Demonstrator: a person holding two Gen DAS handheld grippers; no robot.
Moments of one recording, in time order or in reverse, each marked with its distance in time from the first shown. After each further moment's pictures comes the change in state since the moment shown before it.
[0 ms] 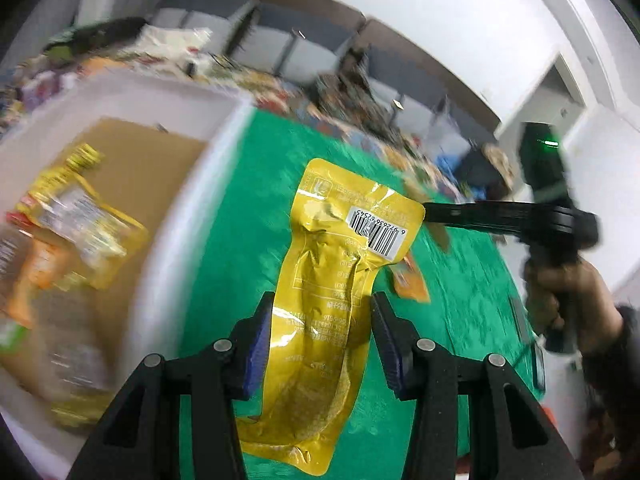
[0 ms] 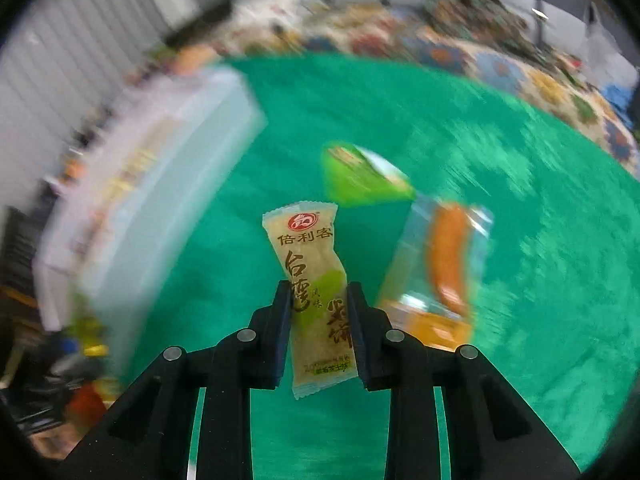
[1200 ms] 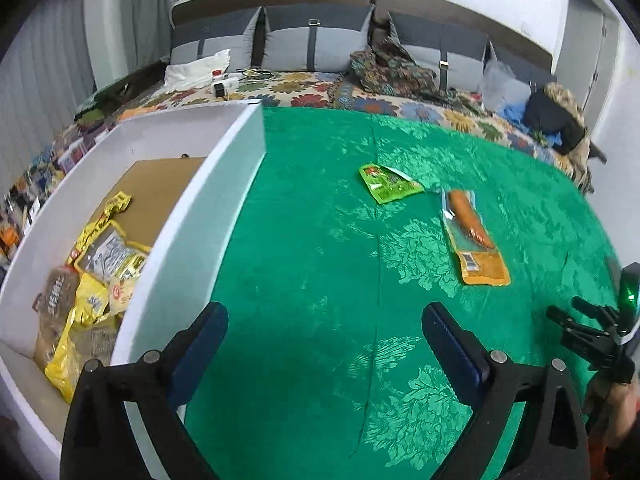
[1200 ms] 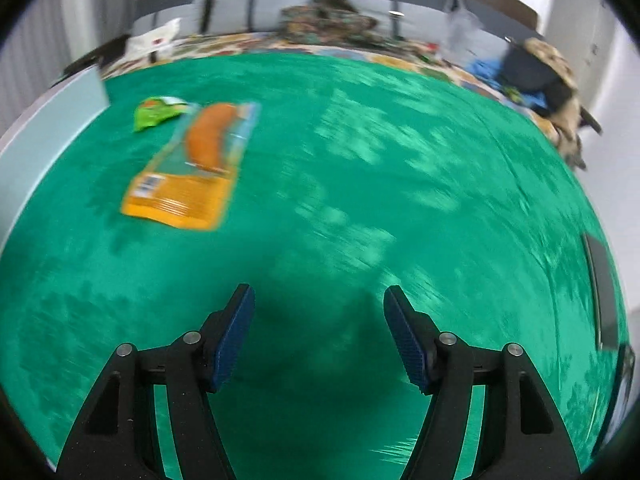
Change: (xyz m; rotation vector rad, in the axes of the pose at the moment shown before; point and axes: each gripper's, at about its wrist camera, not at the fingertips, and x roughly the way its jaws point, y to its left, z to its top) left arm 0.088 -0.088 -0.011 0.219 0.062 0.386; right arm 0.010 -0.146 -0.190 0.164 -0.152 -0.478
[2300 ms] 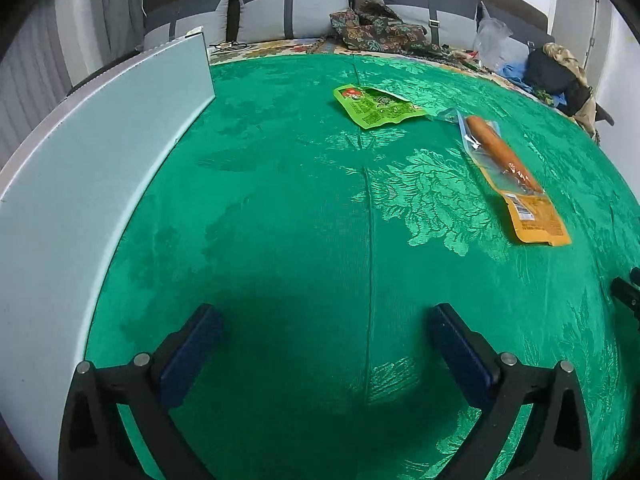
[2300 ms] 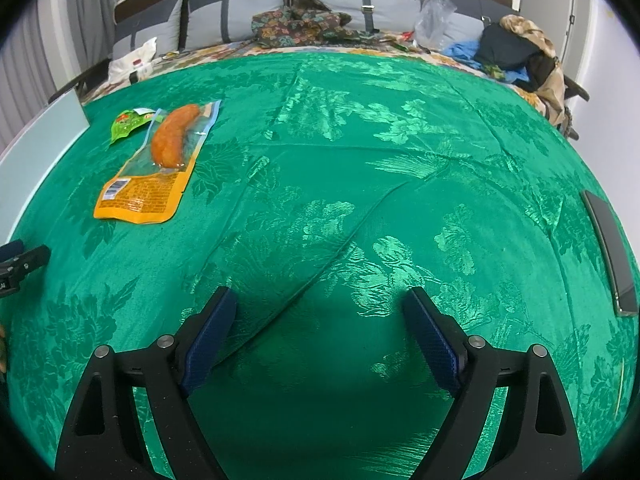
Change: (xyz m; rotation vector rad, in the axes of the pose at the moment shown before) left arm 0.124 -0.024 -0.037 0.056 0.064 -0.012; right arm 0.010 -0.031 -0.020 0.089 -0.030 0.013
